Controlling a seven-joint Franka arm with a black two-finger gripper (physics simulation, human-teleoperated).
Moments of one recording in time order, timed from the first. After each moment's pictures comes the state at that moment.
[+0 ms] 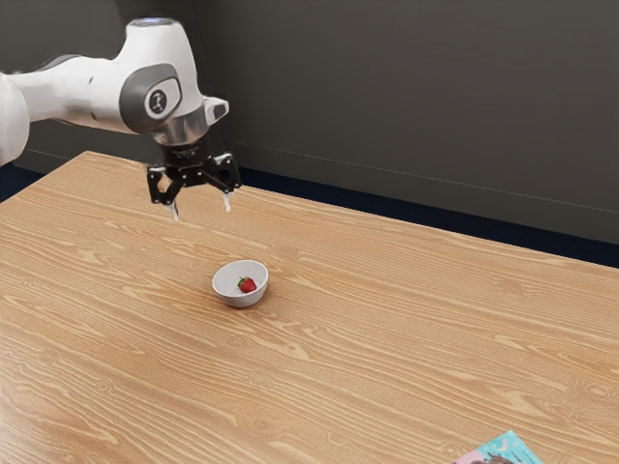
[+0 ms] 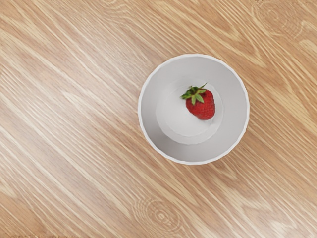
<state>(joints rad) -0.27 0.13 0.32 -1.75 -0.03 1.89 -0.65</state>
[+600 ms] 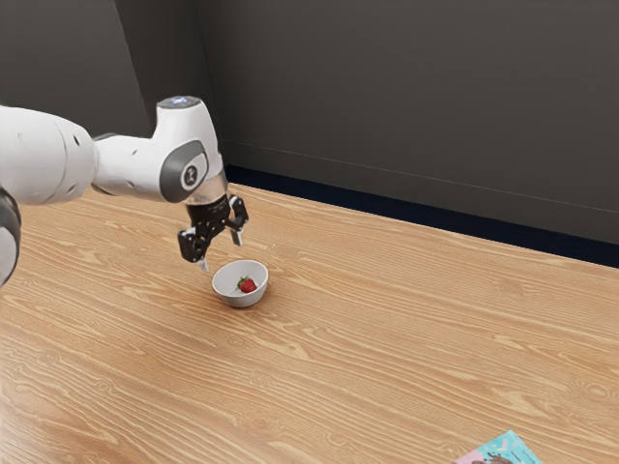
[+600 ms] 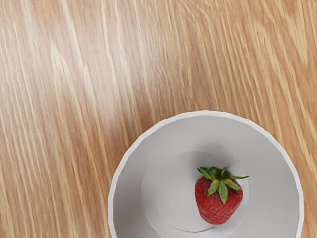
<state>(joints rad) -0.23 0.35 0.32 -1.83 -0.11 2.21 -1.24</state>
